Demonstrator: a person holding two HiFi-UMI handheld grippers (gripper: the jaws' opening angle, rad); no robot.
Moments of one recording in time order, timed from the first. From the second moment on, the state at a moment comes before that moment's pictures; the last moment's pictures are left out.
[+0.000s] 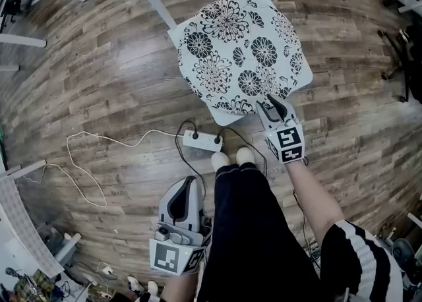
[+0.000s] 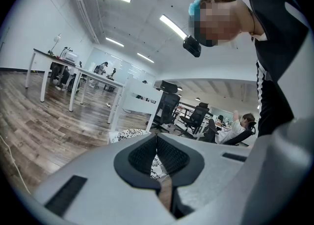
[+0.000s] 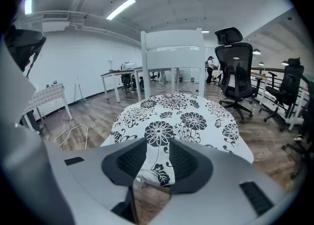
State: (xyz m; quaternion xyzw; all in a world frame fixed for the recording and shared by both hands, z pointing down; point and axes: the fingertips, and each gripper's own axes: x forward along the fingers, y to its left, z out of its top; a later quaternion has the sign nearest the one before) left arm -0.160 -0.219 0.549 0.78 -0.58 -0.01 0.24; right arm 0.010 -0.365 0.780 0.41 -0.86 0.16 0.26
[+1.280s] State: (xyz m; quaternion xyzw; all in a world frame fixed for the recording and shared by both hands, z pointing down) left arm -0.131 -0.238 0.407 0.84 -0.53 -0.04 0.12; right arm -0.018 -0.316 0.452 0.43 -0.90 0.08 0.03
